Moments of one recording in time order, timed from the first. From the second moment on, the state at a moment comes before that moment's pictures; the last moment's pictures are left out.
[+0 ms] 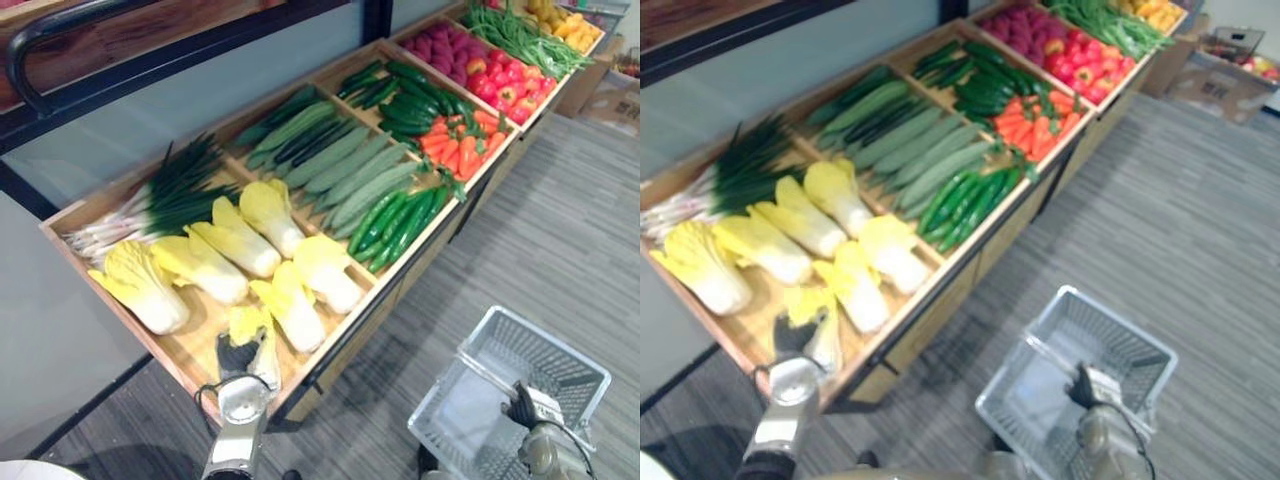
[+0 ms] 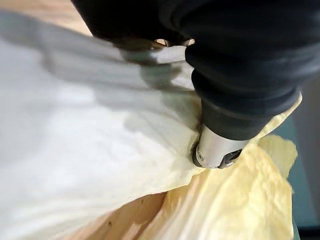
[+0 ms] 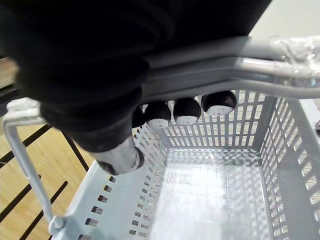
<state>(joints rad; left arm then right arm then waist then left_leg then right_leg) 0.06 0.08 0.12 0.32 0.02 -0.04 0.50 0.12 -0.33 -0.01 0.65 -0.86 -0.03 -0.32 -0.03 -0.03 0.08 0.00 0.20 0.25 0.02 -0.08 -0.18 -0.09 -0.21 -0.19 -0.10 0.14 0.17</state>
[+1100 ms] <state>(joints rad) 0.06 0.01 0.12 -0.29 -0.02 -0.10 0.58 0.02 -0.37 0.00 0.84 -0.82 -0.06 -0.30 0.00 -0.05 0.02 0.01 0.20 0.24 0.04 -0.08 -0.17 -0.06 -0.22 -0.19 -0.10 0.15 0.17</state>
